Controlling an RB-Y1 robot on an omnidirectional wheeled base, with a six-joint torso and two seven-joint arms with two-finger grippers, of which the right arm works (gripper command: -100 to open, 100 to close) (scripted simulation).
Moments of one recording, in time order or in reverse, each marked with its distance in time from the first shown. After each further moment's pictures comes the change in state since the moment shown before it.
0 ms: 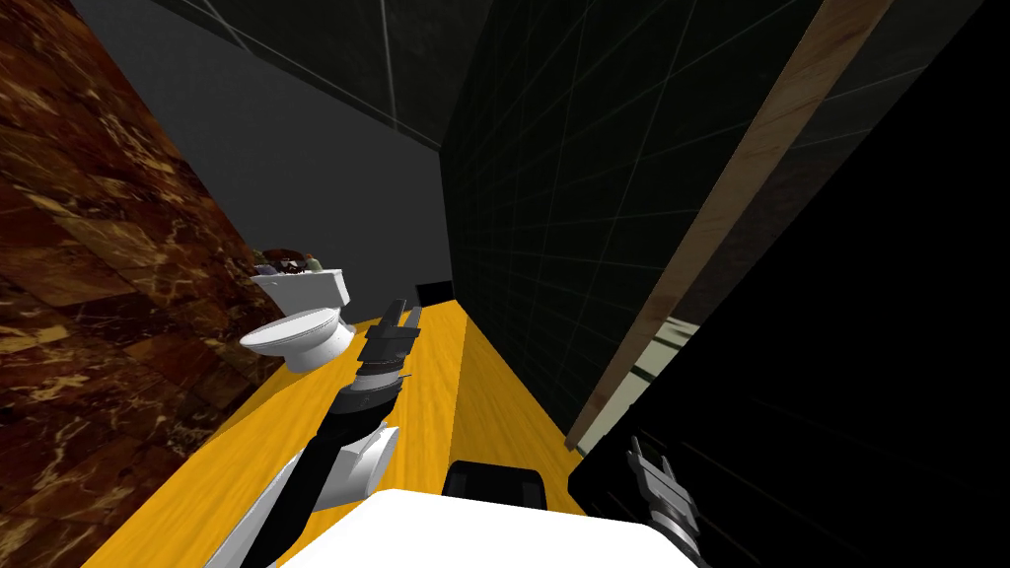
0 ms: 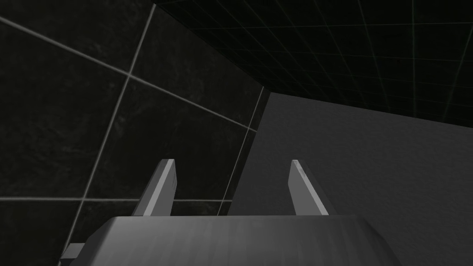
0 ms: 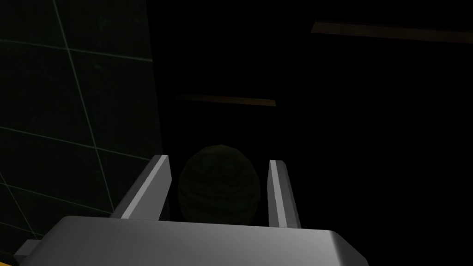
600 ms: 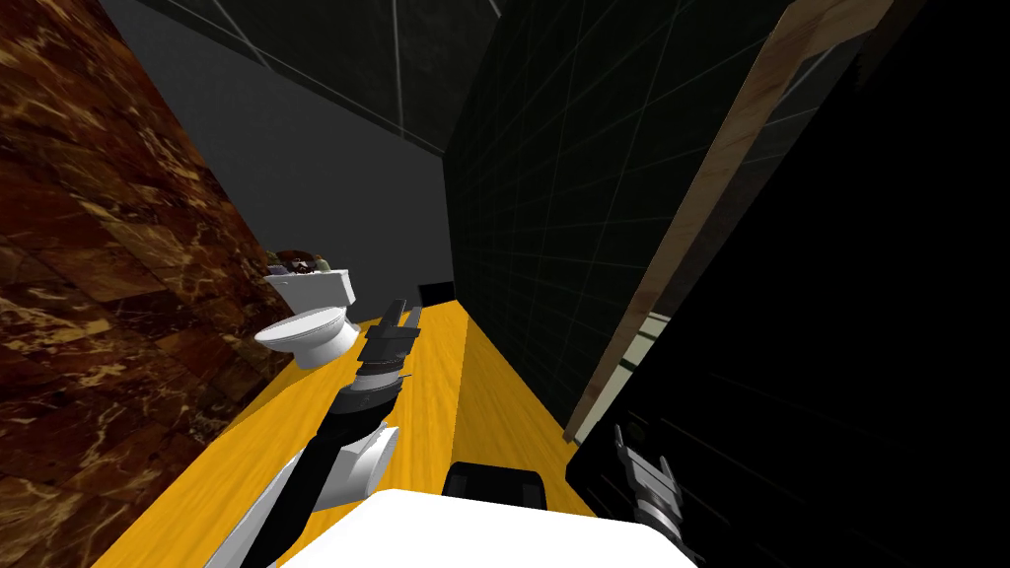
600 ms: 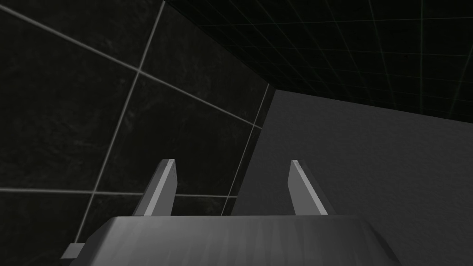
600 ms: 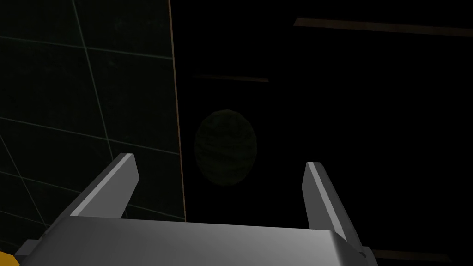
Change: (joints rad) arm 0.002 0.042 -0.005 -0.052 -0.006 0.014 0.076
